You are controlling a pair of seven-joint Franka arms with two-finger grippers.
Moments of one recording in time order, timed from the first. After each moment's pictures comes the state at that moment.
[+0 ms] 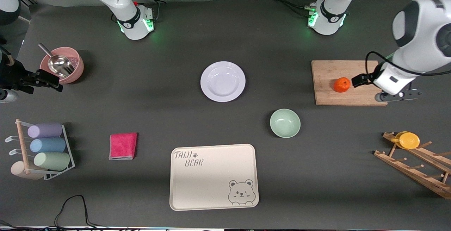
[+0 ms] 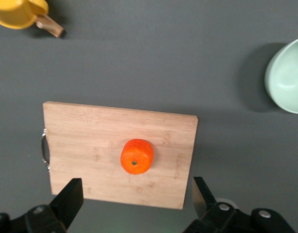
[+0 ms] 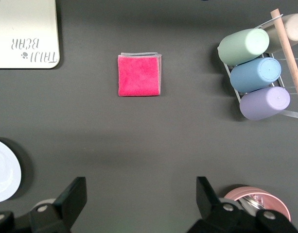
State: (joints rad) left arm 0.31 -0.08 -0.35 -2.19 0.01 1.96 -0.13; right arm 0.05 0.03 -0.10 -1.61 0.01 1.60 -0.09
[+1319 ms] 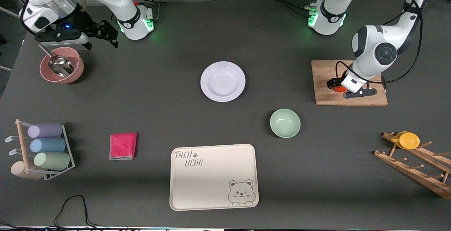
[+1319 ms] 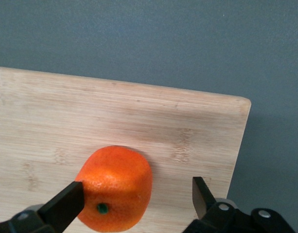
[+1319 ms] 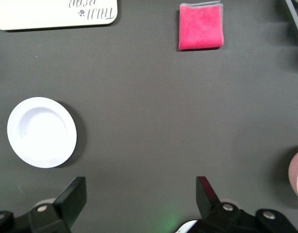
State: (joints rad) left arm 0.31 0.05 -0.34 -2.62 0.06 2.55 -0.18; right arm 0.40 -0.42 -0.09 -2.10 0.01 1.70 0.32
